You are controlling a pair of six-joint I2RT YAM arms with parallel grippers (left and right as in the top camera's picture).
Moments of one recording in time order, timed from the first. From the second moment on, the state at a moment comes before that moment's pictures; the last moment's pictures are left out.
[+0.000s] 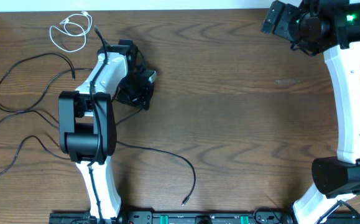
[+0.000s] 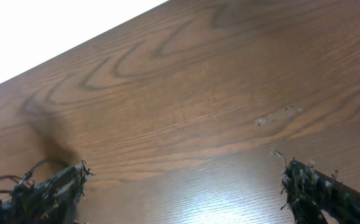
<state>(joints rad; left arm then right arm) -0.09 2.15 1.59 -1.18 0.25 0.22 0.14 1.85 2.19 -1.27 0.02 0.52</state>
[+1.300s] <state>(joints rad) -0.09 1.85 1.59 -1.57 0.29 -0.09 0.15 1.85 2.19 -1.28 0.02 0.52</state>
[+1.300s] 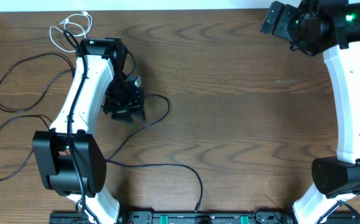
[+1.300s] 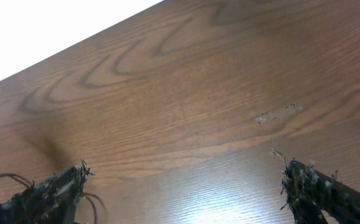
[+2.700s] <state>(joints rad) 0.52 1.85 1.59 -1.28 0.46 -0.45 0.87 1.86 1.38 -1.03 -0.28 -0.29</state>
